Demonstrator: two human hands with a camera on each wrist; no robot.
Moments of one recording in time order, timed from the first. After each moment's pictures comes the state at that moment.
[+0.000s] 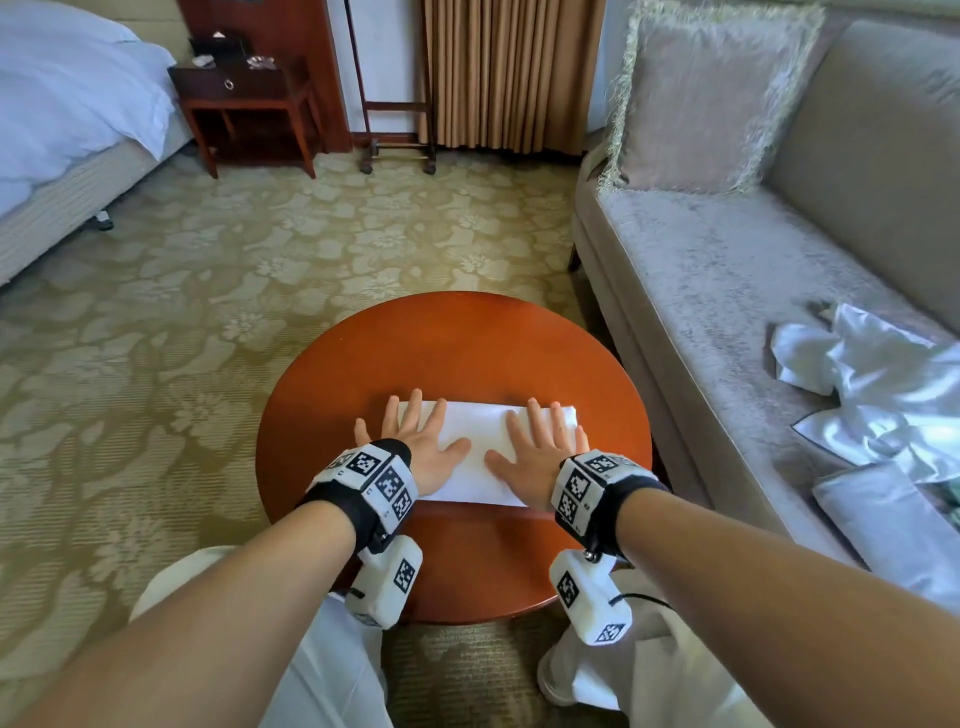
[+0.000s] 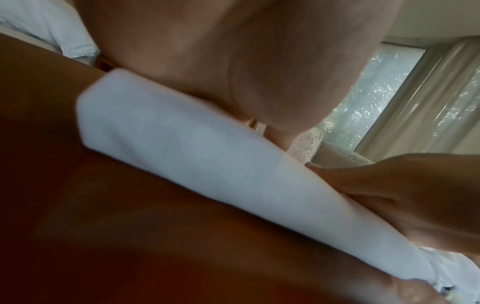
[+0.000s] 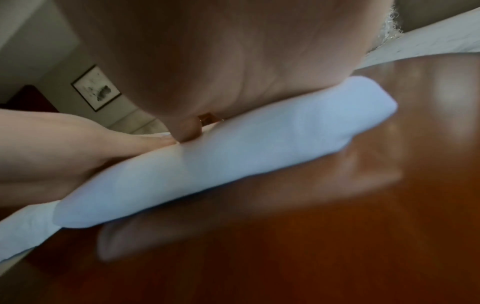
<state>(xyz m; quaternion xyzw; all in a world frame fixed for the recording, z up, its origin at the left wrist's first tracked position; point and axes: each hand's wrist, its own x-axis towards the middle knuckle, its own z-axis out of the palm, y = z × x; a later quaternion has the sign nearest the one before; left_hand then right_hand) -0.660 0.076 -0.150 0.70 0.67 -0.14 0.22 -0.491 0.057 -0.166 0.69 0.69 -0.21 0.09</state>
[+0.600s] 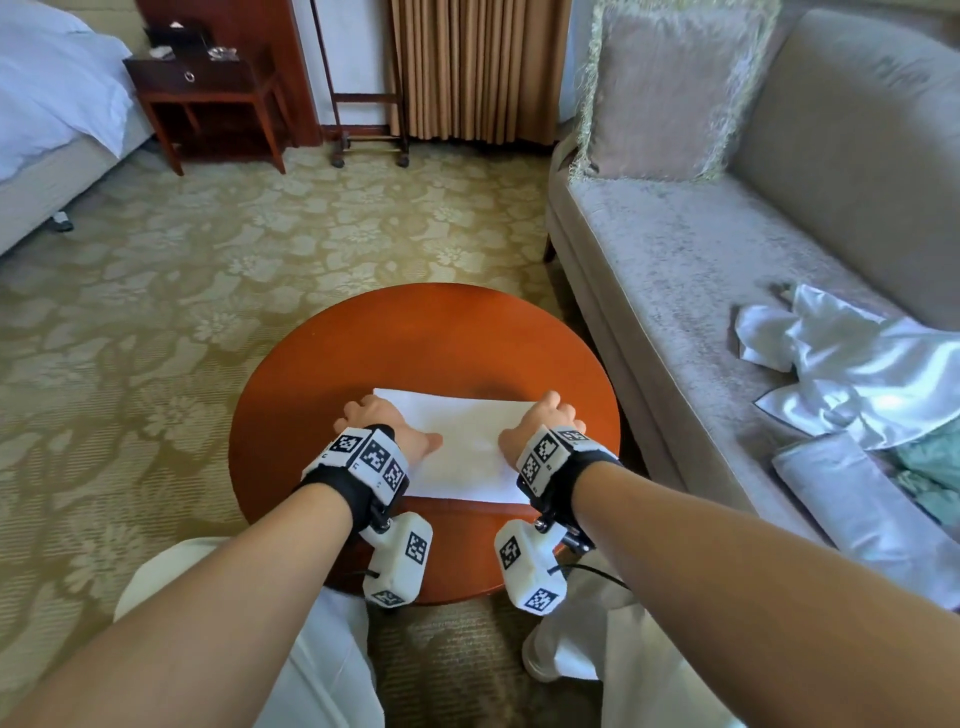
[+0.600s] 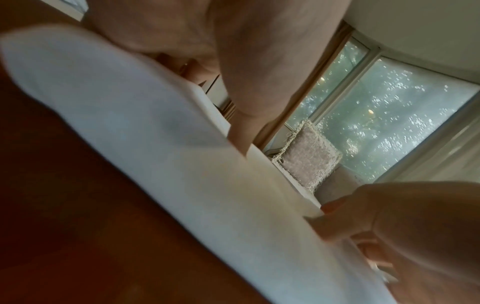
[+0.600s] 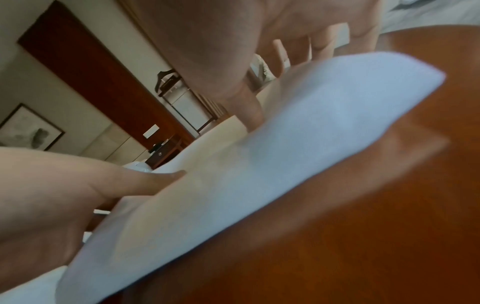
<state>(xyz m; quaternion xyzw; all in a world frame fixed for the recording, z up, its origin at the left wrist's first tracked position) -0.643 0.076 -0.130 0.54 0.80 -0.02 0.24 -0.483 0.056 -0.132 0.84 0.45 -0.30 -0.05</state>
